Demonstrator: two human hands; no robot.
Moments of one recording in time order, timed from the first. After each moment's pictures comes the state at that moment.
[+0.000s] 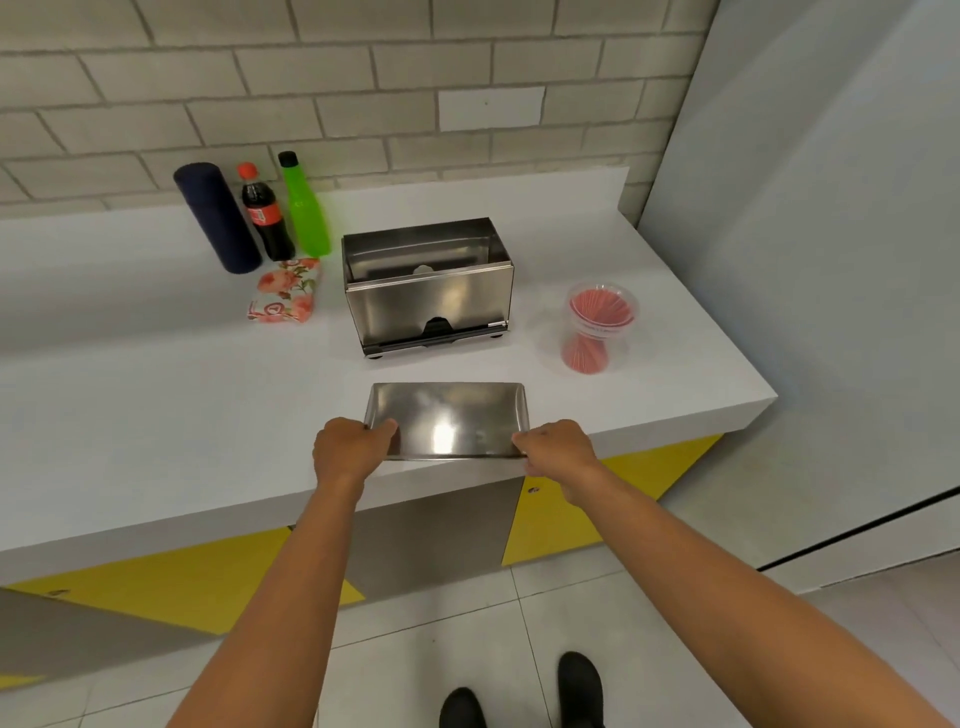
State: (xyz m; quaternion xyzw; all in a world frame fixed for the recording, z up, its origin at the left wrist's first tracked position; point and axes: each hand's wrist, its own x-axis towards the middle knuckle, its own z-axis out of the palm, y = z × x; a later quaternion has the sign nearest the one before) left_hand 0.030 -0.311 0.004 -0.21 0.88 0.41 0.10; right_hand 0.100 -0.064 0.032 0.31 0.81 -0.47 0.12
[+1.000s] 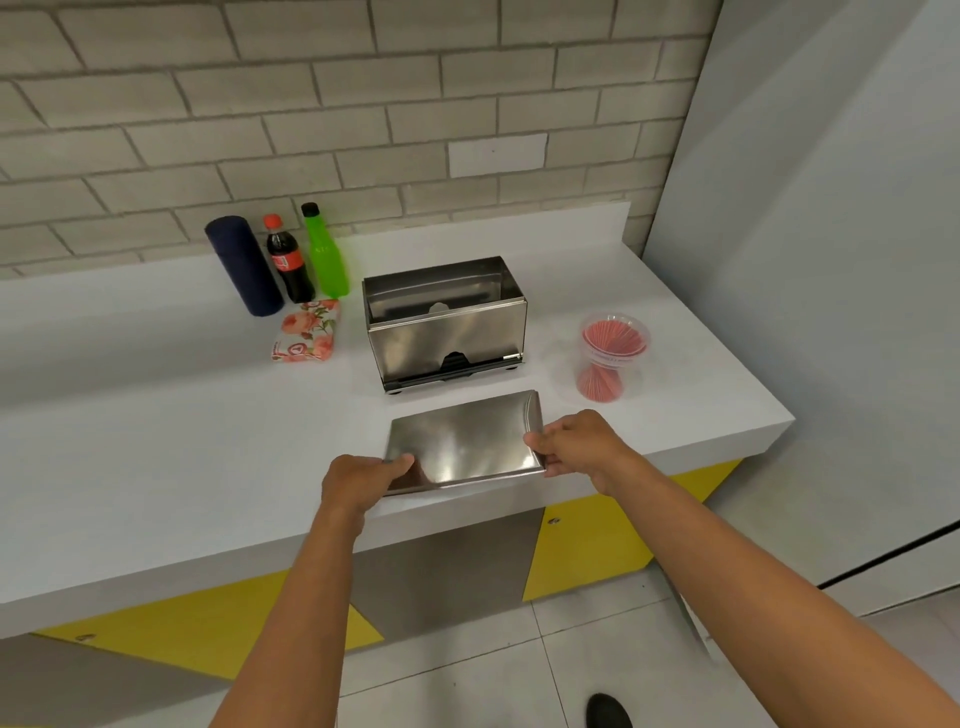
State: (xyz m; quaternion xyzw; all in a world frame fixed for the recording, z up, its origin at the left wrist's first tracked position) left_hand 0.023 -0.340 0.014 -0.21 0.83 0.50 0.16; right_hand 0.073 -0.051 0.067 0.25 0.76 -0.59 0.12
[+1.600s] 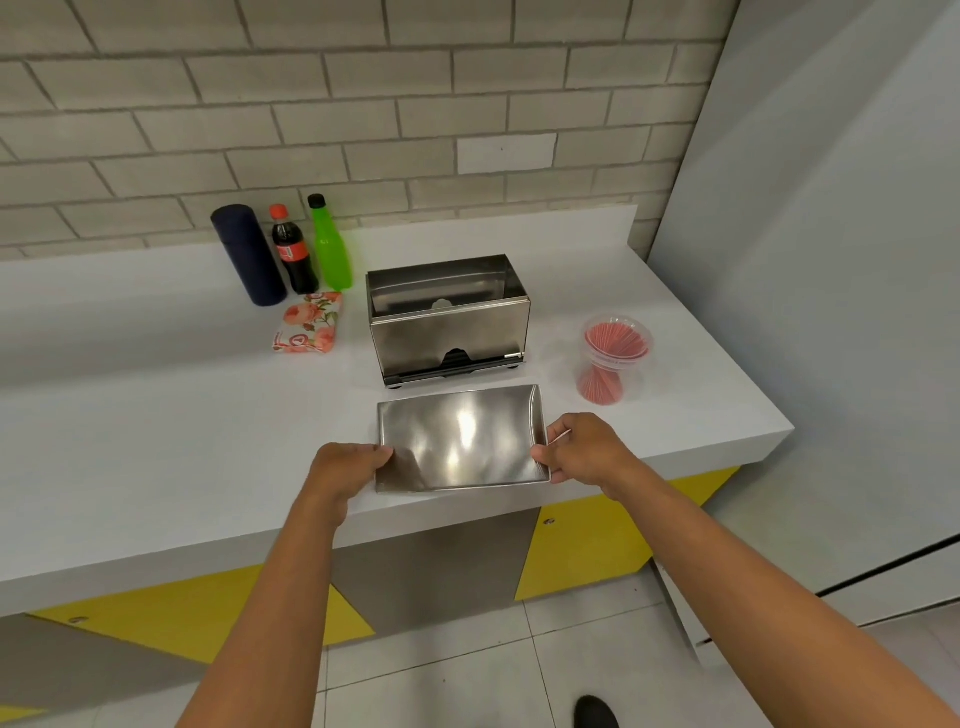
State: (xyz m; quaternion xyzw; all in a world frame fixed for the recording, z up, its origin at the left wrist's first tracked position) left_hand 0.019 -0.353 0.019 -0.20 0.78 0.57 0.17; right_hand 0.082 -0.045 0.071 0.21 0.84 -0.48 0.12
